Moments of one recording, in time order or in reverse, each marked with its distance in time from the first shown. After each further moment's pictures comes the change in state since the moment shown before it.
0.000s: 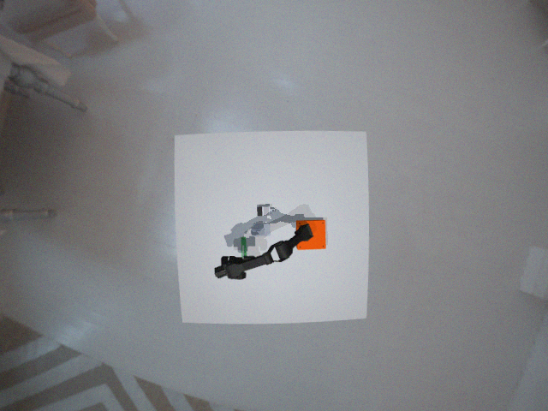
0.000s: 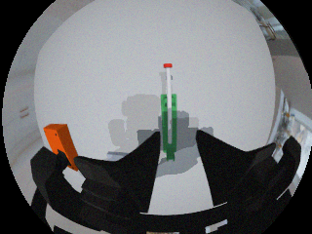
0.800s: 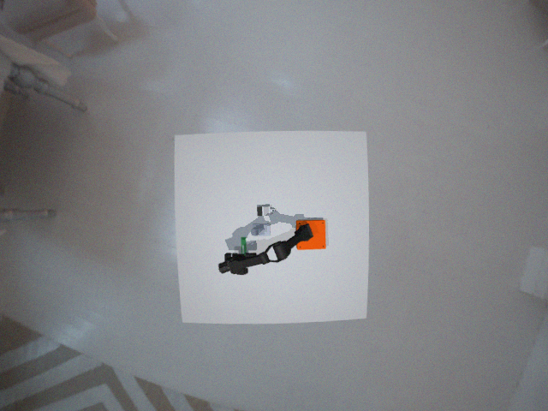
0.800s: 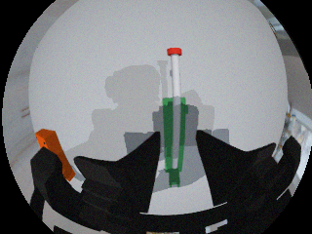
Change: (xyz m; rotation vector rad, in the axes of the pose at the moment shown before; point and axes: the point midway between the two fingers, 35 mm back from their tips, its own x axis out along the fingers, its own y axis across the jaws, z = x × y) arm 0.070 0.003 -0.006 0.001 0.005 0.011
